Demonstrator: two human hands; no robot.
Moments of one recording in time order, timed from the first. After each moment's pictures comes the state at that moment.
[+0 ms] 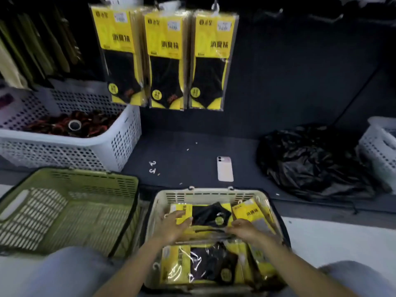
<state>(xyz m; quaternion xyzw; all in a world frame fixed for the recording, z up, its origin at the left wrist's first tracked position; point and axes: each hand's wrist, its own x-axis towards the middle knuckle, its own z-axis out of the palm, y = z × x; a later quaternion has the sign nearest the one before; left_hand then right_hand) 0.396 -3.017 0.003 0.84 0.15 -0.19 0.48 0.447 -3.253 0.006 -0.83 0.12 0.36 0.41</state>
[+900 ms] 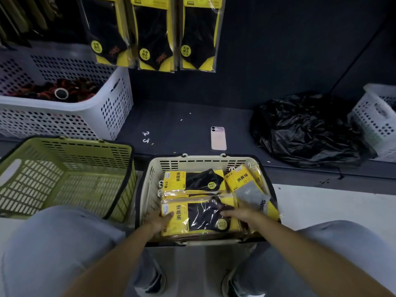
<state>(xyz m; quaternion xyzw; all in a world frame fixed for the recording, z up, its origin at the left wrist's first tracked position) 0.332 -3.013 -0.062 0.79 0.30 -0.28 0.46 0.399 -3.282 -0.013 -0.82 0.16 0.40 0.37</state>
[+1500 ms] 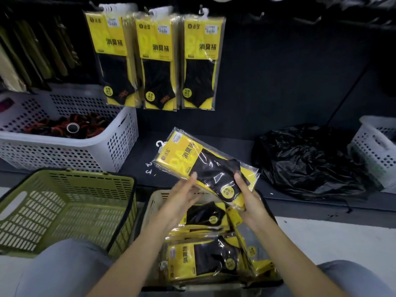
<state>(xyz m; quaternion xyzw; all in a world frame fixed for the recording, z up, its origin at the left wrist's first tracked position) 0.418 -3.064 0.102 0.52 0.14 -0.10 0.83 0.452 -3.254 0.093 -0.55 0.17 0.18 0.80</state>
